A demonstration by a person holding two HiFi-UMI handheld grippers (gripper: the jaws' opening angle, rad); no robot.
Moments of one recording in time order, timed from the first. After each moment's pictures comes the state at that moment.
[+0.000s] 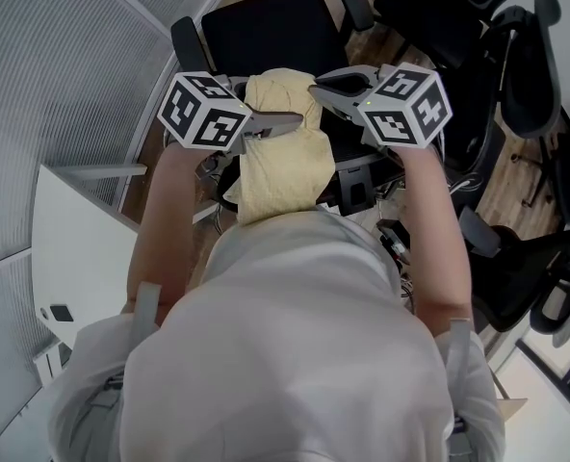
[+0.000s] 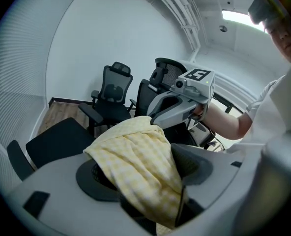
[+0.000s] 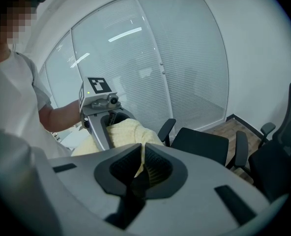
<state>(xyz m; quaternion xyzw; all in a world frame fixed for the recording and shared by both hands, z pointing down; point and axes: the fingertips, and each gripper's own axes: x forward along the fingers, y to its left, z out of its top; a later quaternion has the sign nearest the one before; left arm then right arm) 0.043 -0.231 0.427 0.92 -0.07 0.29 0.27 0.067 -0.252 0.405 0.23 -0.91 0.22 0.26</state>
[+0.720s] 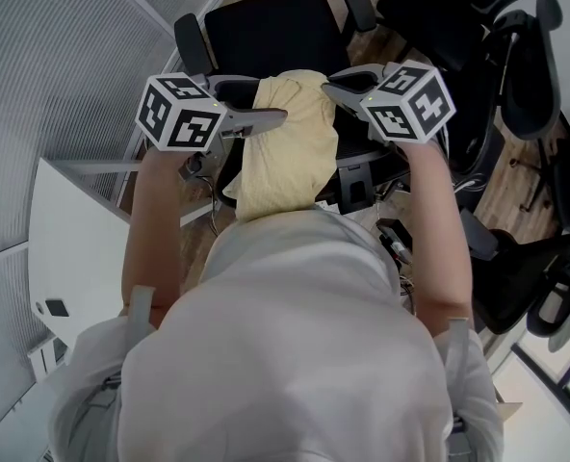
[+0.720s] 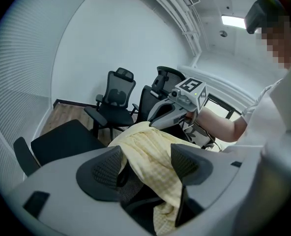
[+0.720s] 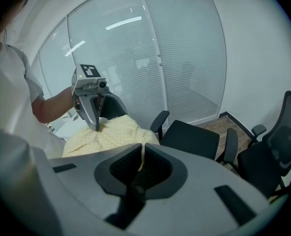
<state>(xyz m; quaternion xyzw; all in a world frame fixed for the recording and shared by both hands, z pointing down) 0.014 -0.233 0.408 0.92 -0.09 0.26 0.27 0.085 -0.253 0.419 0.25 -0.89 0.21 0.32</state>
